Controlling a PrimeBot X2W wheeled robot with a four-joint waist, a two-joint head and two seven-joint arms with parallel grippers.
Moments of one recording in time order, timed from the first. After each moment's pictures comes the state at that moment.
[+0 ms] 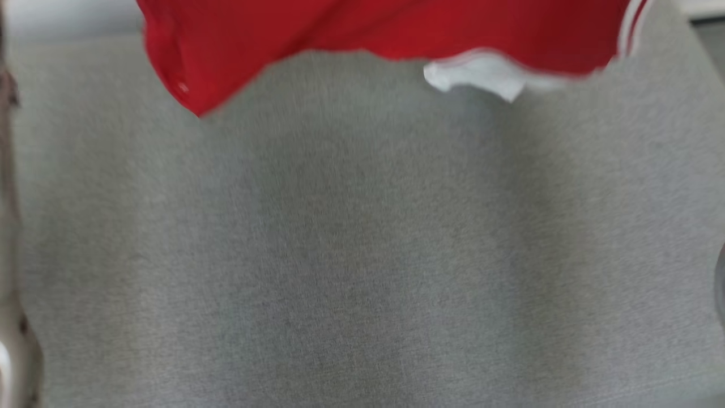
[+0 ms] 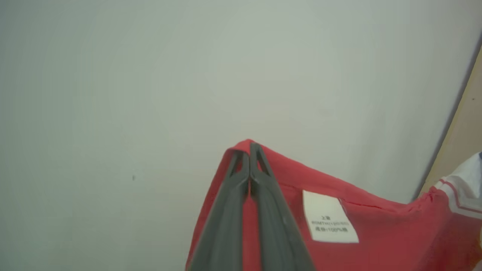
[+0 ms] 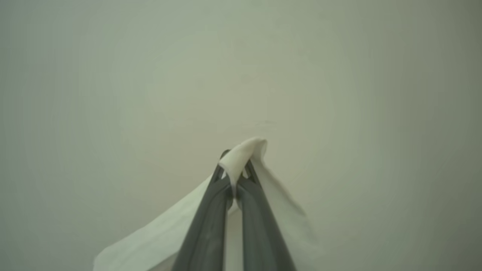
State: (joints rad) left arm -1.19 0.29 -0.10 0.31 -0.73 -0.05 0.13; right arm -1.39 -0.20 0.00 0.49 0.50 0.13 0.14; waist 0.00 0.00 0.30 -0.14
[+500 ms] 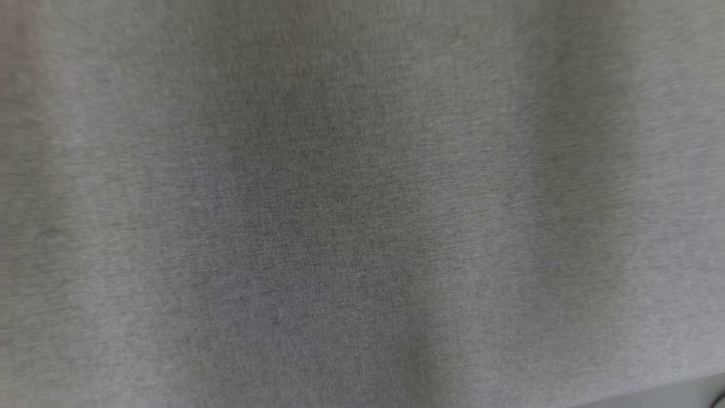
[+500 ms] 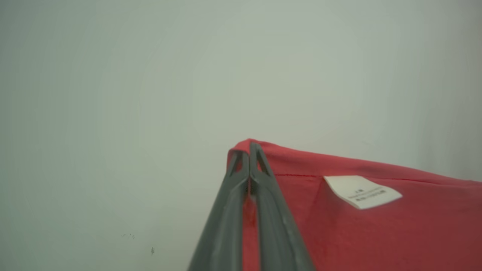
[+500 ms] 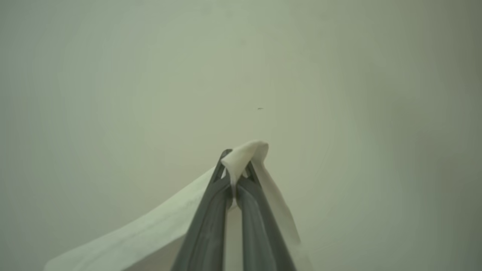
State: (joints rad) left arm -1.66 0.30 -0.11 0.40 -0.56 -0.09 -0.23; right arm -1.81 -0.14 -0.18 0.52 0.35 0.13 -0.26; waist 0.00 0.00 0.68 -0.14
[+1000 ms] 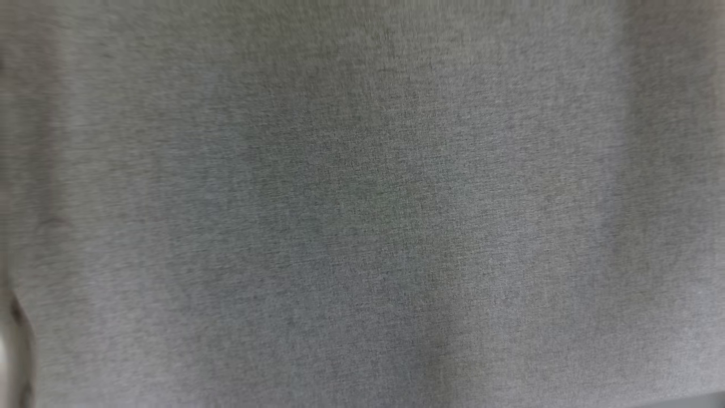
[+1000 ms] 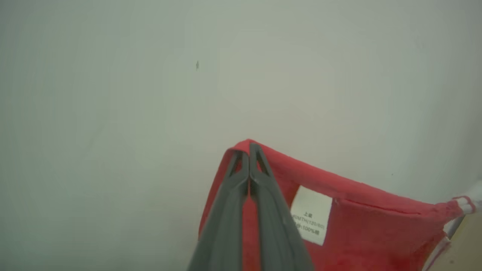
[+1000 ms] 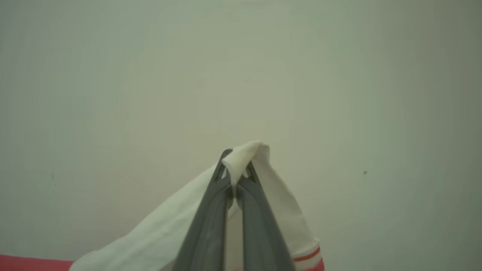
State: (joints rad) left arm -1.35 0.30 -0.15 0.38 -0.68 -0.13 -0.26; right arm -1.42 -0.27 0.05 0.35 0.42 0.13 -0.24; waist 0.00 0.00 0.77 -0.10
